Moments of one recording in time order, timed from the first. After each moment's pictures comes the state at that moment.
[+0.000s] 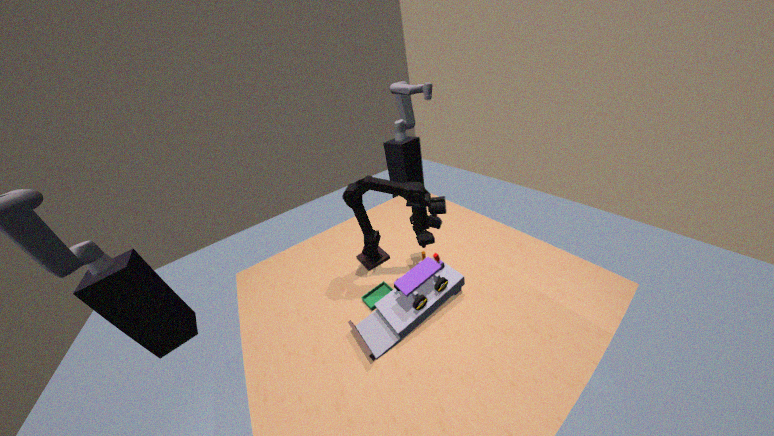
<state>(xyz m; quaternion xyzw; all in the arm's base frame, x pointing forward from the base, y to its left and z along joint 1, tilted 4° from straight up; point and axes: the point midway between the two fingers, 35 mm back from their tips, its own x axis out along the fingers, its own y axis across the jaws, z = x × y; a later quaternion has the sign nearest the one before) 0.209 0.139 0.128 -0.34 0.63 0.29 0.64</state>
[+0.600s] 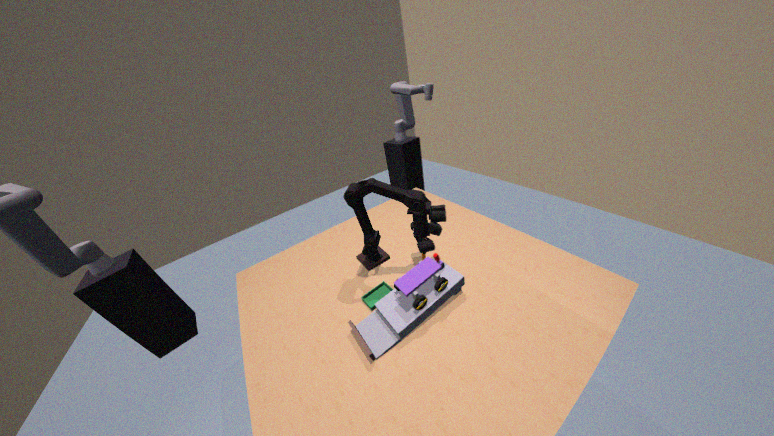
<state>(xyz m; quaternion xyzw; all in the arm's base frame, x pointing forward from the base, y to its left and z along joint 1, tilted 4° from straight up) 0.209 0.136 0.093 -0.34 0.63 0.29 0.63</state>
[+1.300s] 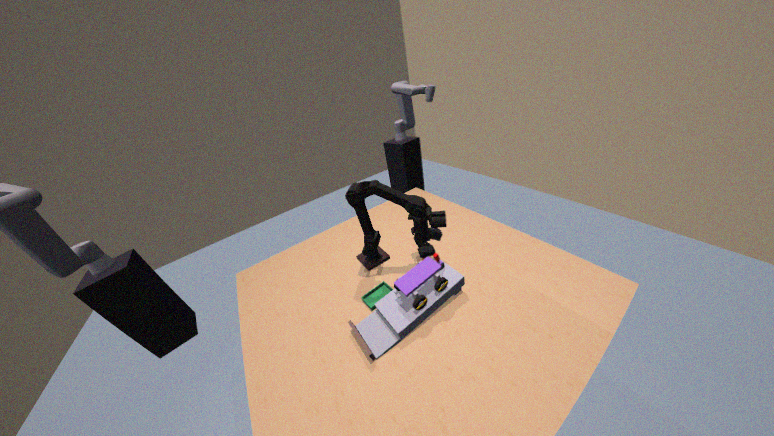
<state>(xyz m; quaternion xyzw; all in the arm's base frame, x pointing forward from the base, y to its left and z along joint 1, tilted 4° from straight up) 0.210 0.135 0.067 -0.34 0.63 0.29 0.63</state>
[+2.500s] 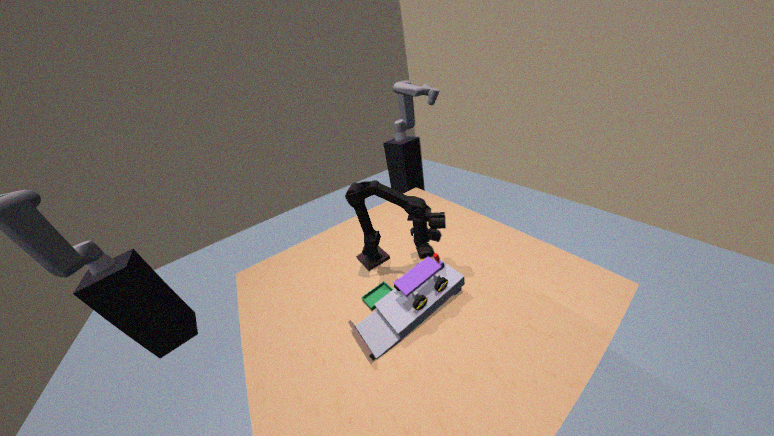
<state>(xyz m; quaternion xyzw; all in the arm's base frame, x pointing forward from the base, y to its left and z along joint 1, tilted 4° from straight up) 0.207 0.132 0.062 -0.34 0.63 0.29 0.63</state>
